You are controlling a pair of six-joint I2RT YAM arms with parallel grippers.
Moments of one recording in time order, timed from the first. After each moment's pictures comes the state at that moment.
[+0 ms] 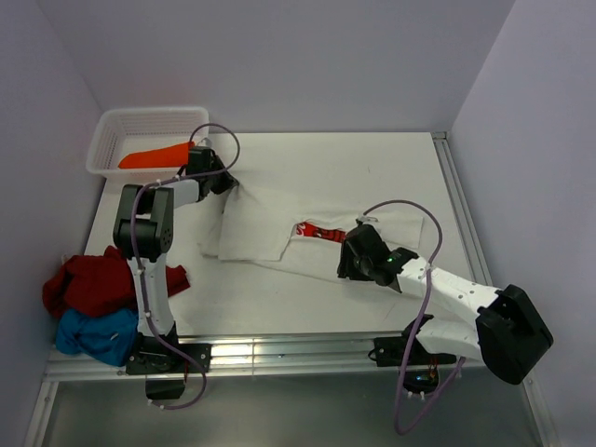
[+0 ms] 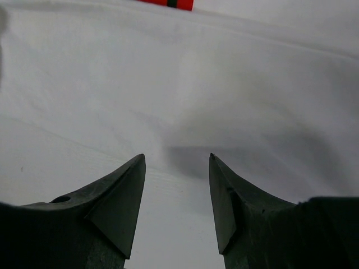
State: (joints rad) left arm -0.13 2.12 1.32 0.13 0.19 -0.66; right arm 0.62 1.14 0.54 -0.36 0.14 0.69
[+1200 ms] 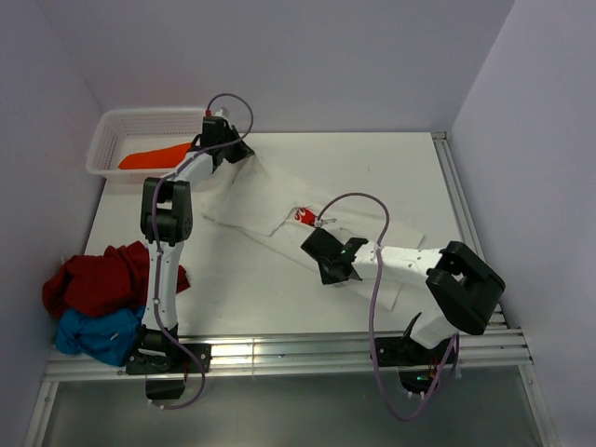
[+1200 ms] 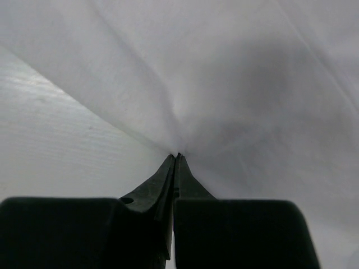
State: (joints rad) left arm -0.18 2.49 2.02 -0.07 0.29 -0.64; right arm 0.85 1.50 0.77 -0.49 0.34 0.63
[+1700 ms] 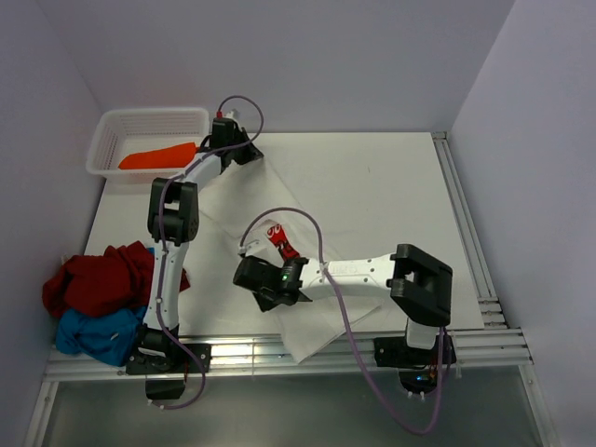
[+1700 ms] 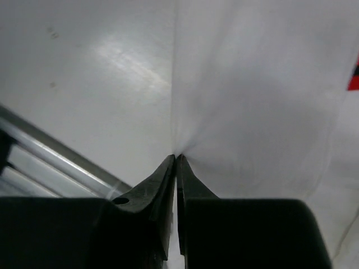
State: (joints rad) left arm -0.21 2.54 2.08 -0.10 0.29 -0.62; right arm 1.26 1.74 1.17 -0.53 0.26 0.68
